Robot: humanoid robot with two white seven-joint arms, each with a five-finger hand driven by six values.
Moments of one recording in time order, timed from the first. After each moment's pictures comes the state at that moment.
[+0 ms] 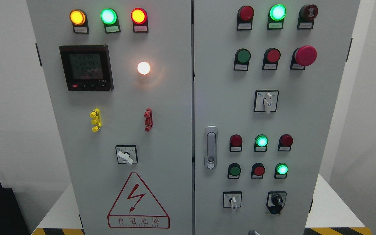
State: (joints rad) left arm -0.05 -0.04 0.00 0.00 0.12 -0.12 -0.14; right arm 0.24 0.00 0.19 -2.07 -0.14 0.03 0.04
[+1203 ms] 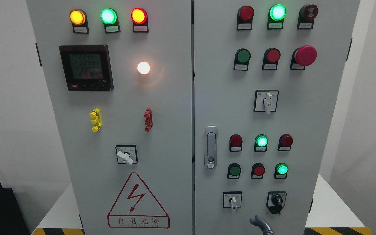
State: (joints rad) left arm -0.05 -0.04 0.00 0.00 0.12 -0.12 -0.14; right arm 0.14 0.00 0.21 -2.06 0.54 -0.08 -0.12
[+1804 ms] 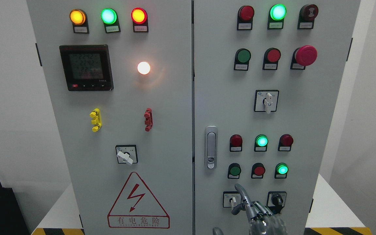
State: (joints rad) left arm -0.05 -0.04 0.00 0.00 0.12 -0.12 -0.14; right arm -0.07 0.07 0.27 -1.92 1.20 -0.05 -0.28
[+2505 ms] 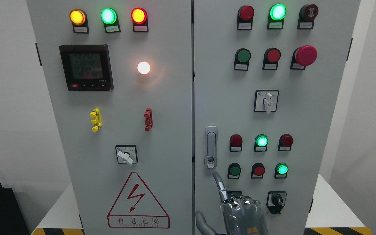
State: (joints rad) left arm -0.05 -0.04 0.00 0.00 0.12 -0.12 -0.14; right arm -0.21 0.12 0.33 -1.78 1.48 0.13 -0.23
